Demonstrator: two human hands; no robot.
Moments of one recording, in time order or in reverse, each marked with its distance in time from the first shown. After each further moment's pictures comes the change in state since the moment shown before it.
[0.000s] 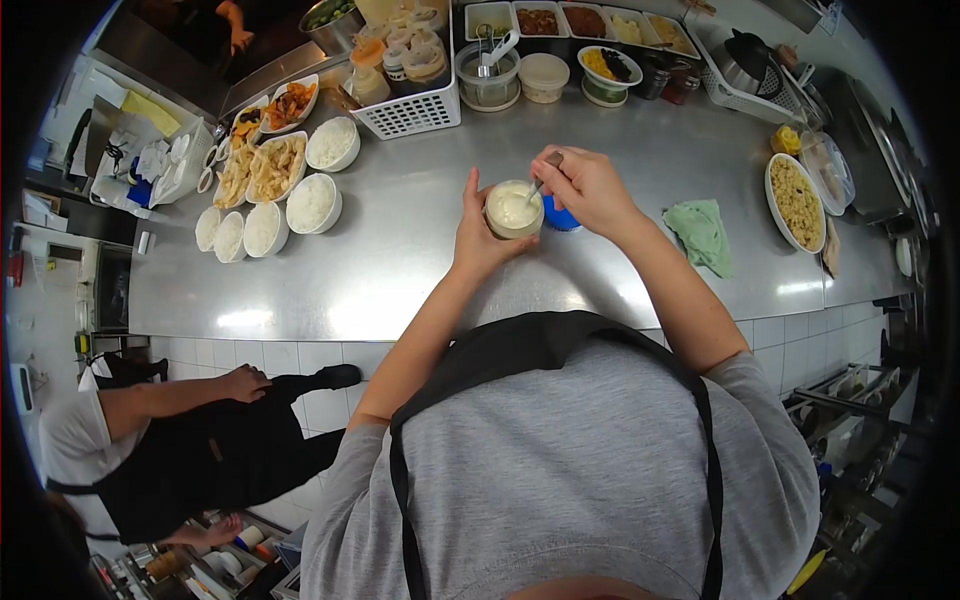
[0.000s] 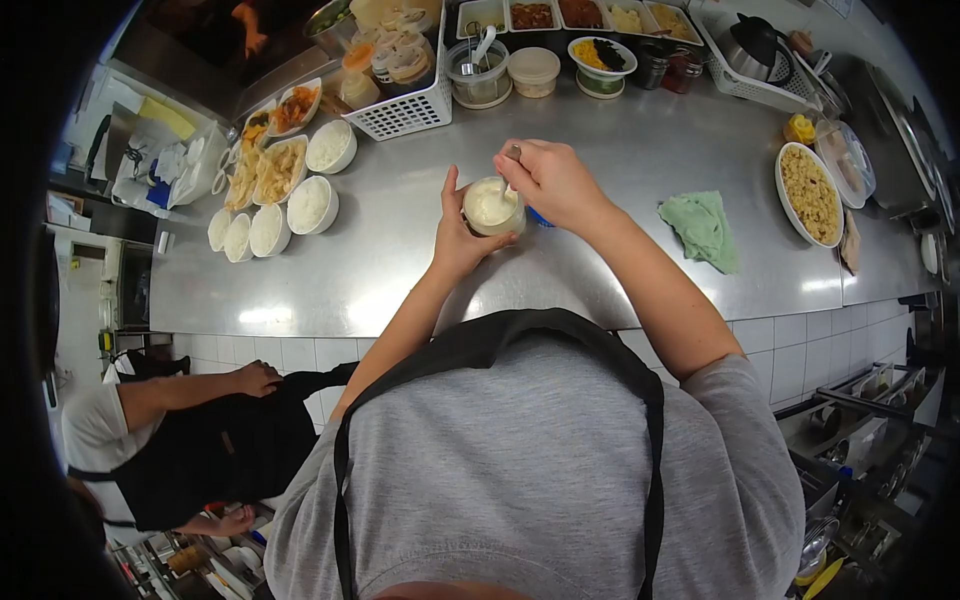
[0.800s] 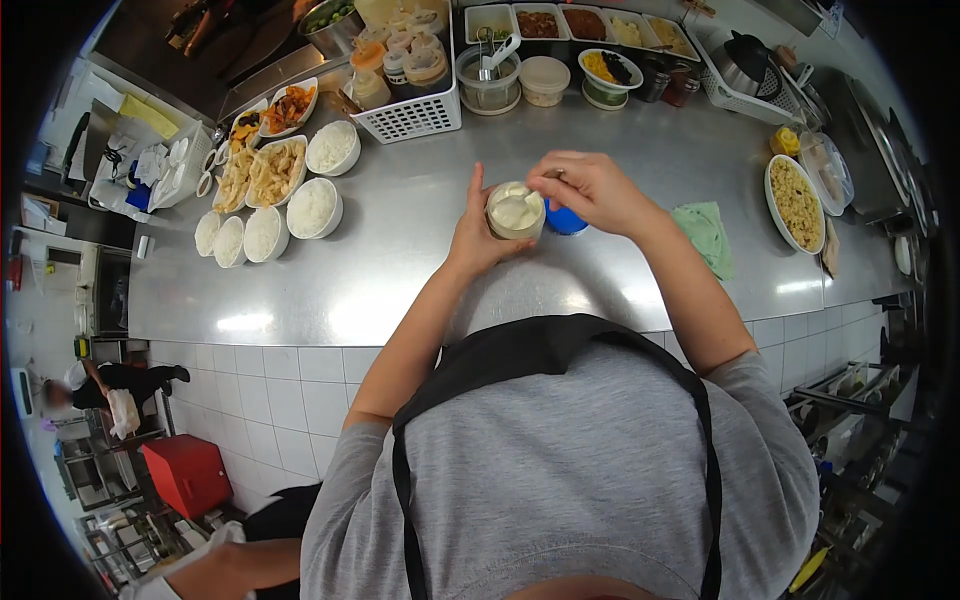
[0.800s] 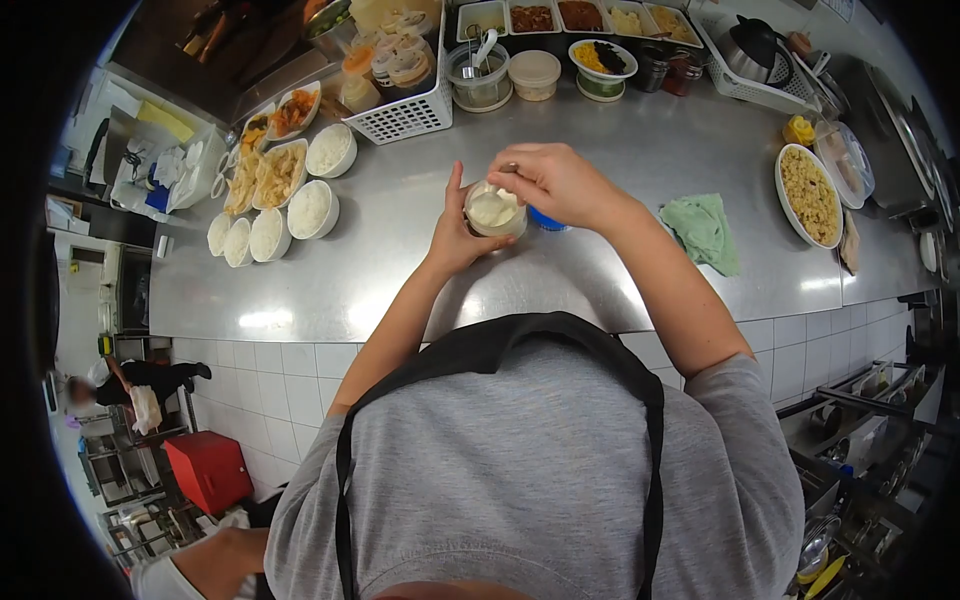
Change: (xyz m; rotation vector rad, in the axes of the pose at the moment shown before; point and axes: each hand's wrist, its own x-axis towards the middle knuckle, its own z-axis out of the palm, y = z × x) left_hand 0.012 -0.002 -0.013 -0.027 -0.121 0.027; right_hand 0.007 -0.006 -0.013 -0.049 -0.146 -0.379
